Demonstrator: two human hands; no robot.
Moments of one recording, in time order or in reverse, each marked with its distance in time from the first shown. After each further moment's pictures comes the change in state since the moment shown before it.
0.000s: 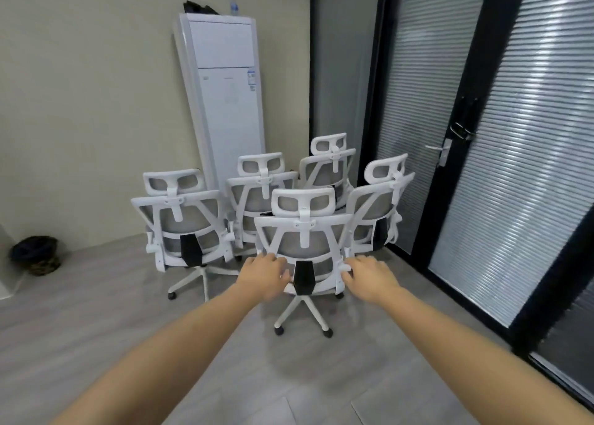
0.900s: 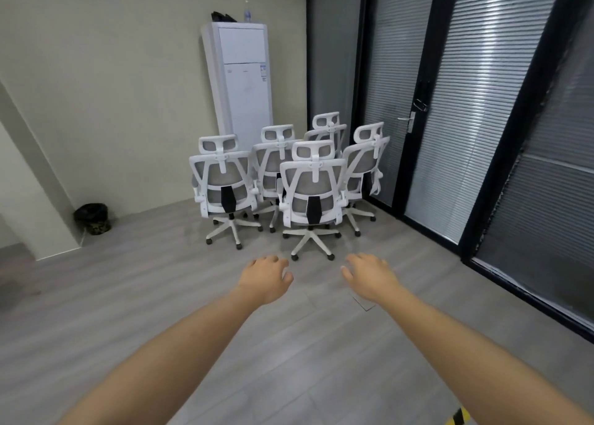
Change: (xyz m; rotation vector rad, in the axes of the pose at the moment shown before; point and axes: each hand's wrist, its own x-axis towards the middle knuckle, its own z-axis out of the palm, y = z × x) left_hand -0.687 -0.003 0.001 -0.041 -0.066 0.042; right_hand -0.645 -0.253 0.015 0.009 -0.015 0.083
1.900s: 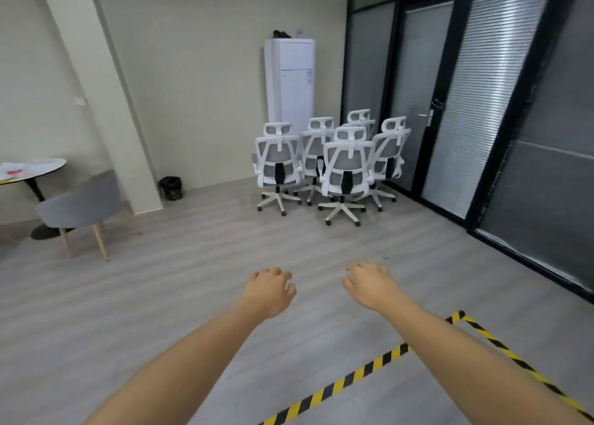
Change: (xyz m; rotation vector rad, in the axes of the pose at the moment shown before) left_hand -0.733 -0.029 0.045 -0.023 0.004 -0.103; right_hand -0.655 -0.264 0.025 -0.006 -0.041 -0.075
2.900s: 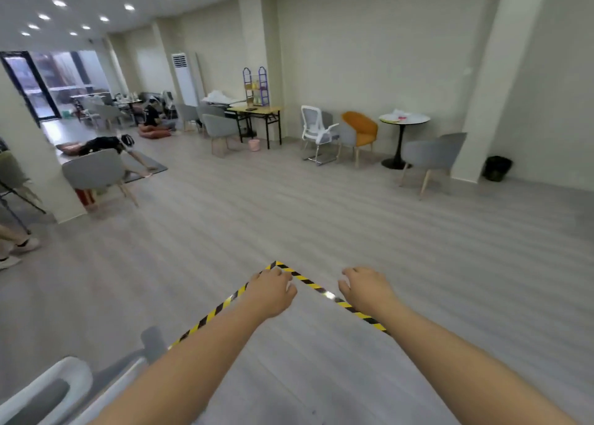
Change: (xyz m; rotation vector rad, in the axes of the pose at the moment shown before) left_hand -0.935 -0.194 0.071 -0.006 0.100 -1.114; right_hand -0.620 -0.560 0.117 -0.070 -0.155 -1.148
